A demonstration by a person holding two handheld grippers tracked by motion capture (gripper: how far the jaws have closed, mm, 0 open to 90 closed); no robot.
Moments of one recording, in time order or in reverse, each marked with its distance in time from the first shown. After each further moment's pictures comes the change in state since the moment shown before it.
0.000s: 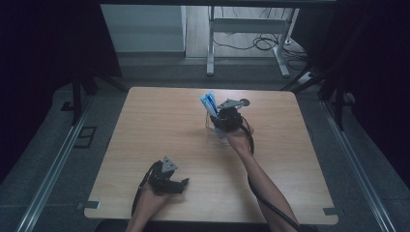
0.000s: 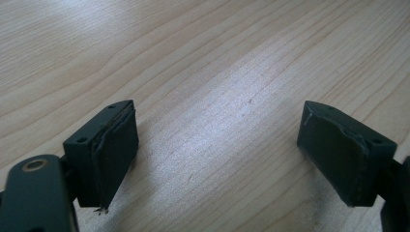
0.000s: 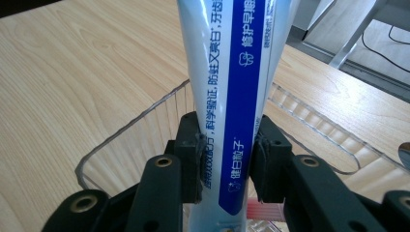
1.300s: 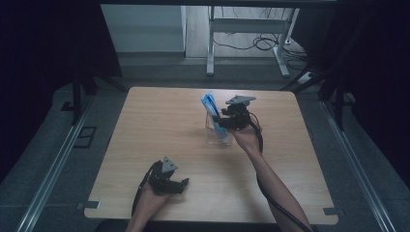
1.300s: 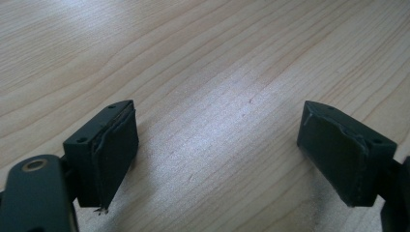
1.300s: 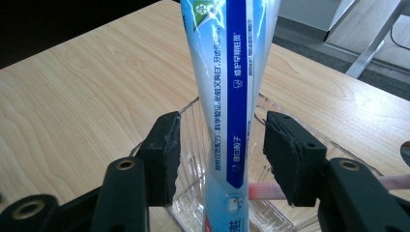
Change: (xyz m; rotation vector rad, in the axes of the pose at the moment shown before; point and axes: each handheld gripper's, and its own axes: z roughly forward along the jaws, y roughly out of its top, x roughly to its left) left arm 0.000 0.000 0.000 0.000 0.000 0.000; right arm -0.011 0.012 -0.037 -0.014 0.094 0.056
